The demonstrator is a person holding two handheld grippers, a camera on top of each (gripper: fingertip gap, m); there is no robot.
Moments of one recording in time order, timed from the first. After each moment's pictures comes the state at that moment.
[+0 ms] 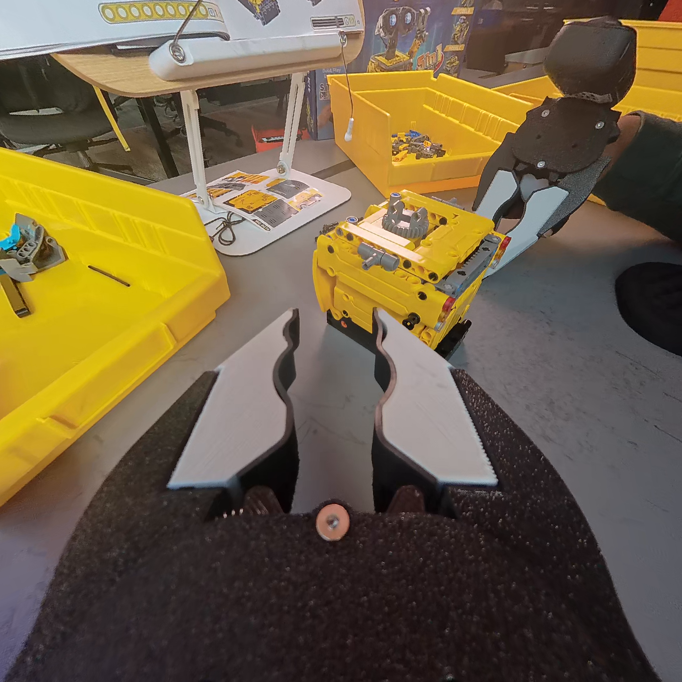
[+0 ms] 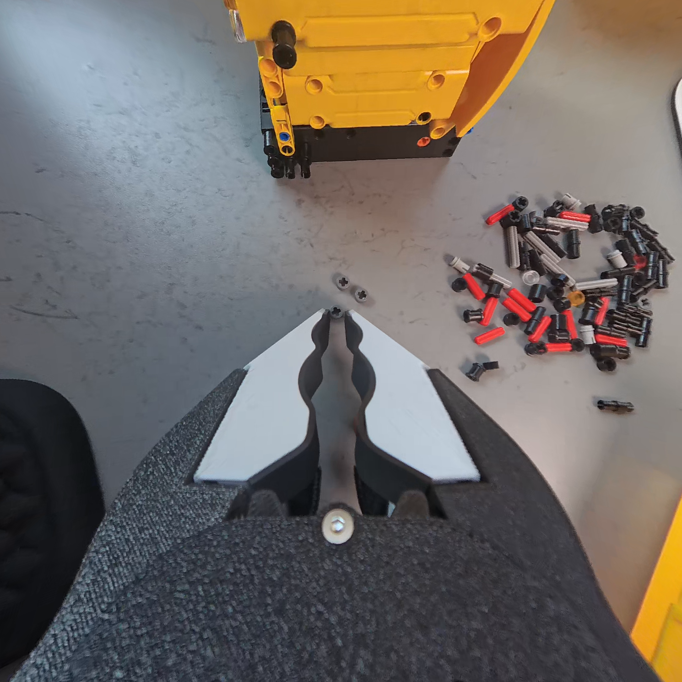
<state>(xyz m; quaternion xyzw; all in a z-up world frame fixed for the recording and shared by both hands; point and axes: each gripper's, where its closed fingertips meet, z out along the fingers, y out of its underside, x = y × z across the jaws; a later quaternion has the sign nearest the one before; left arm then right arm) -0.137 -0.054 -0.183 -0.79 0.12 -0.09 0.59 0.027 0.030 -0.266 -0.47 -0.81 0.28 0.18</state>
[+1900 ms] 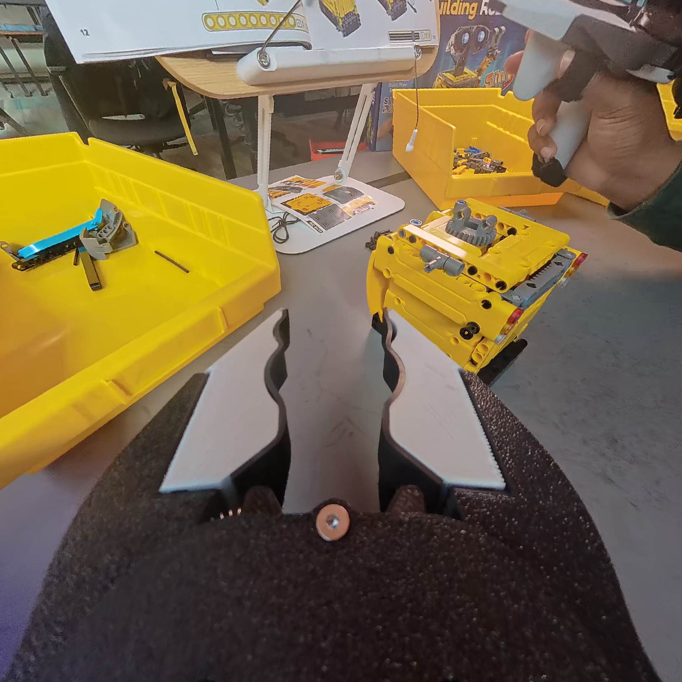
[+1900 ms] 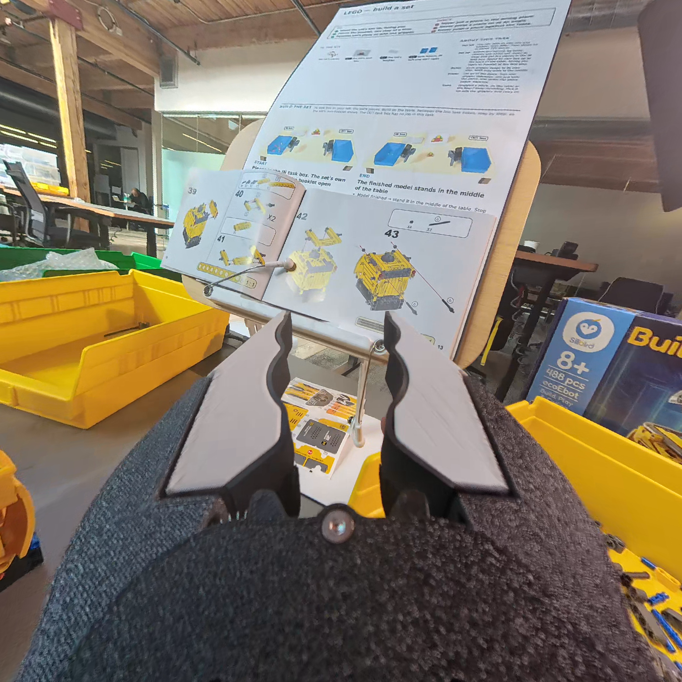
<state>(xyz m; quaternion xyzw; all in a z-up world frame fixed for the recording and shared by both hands) -0.166 -0.047 -0.185 -0.79 0.05 -0.05 0.61 -0.007 0.193 -0.061 -0.50 -0.36 0.32 0.72</state>
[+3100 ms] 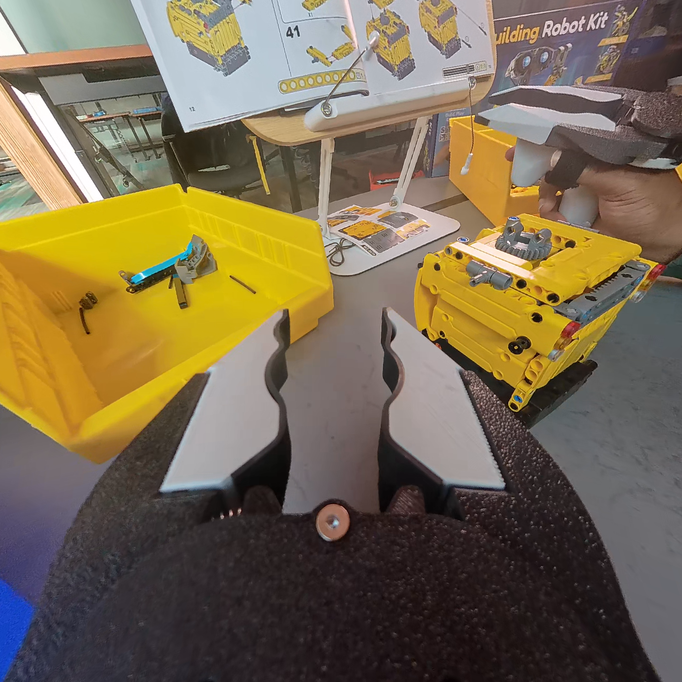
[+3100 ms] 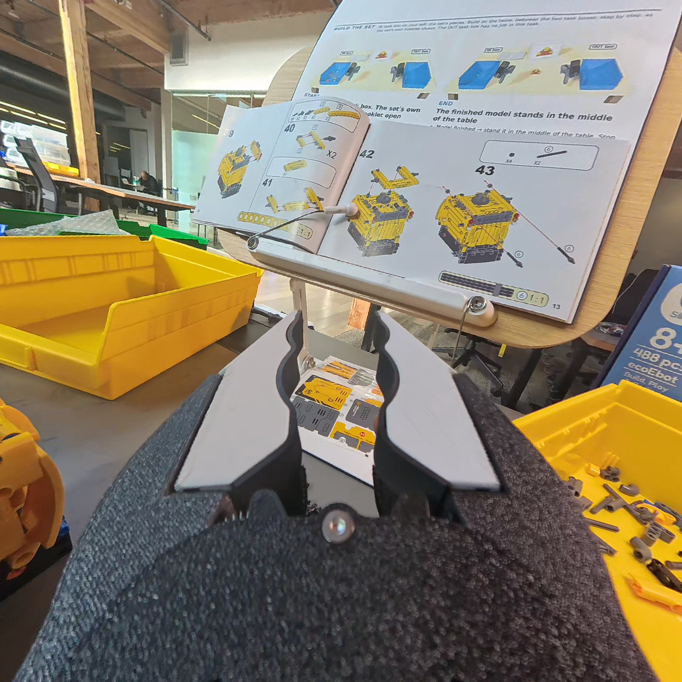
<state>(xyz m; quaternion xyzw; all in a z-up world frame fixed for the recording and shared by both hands) -0.191 -0.049 -0.172 -0.76 0.03 0.04 0.65 -0.059 0.170 -0.112 -0.51 -0.37 0.32 0.70</state>
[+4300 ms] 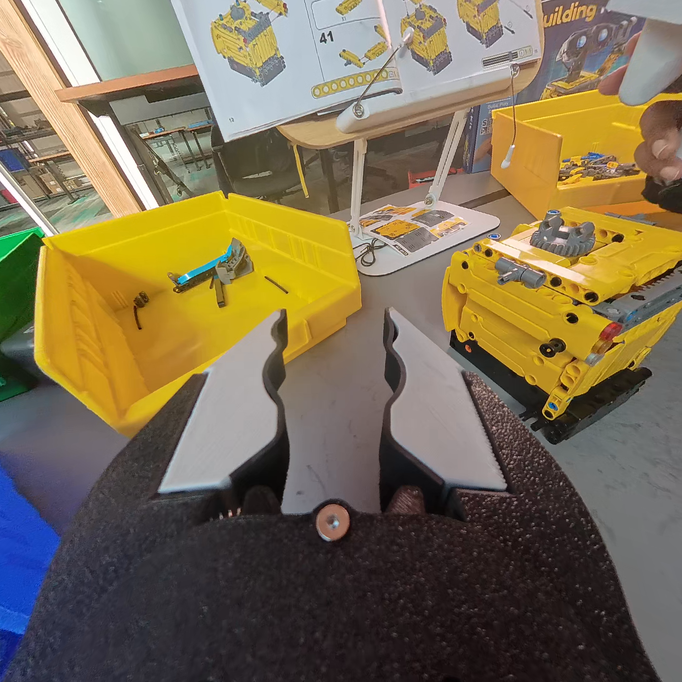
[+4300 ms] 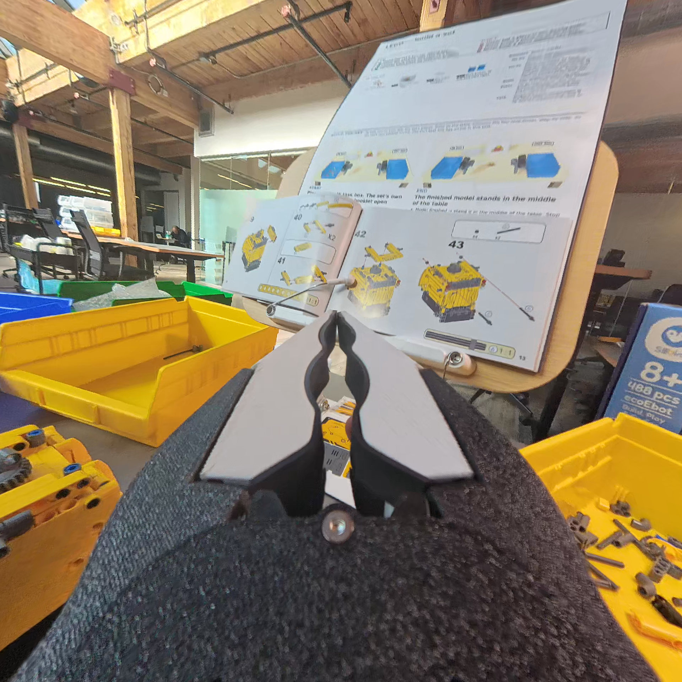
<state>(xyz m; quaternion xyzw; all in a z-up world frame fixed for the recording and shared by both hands) -0.202 -0.052 -0.170 -0.76 0.01 0.10 0.65 -0.036 0.156 -0.064 -0.48 -0.35 0.38 0.71</state>
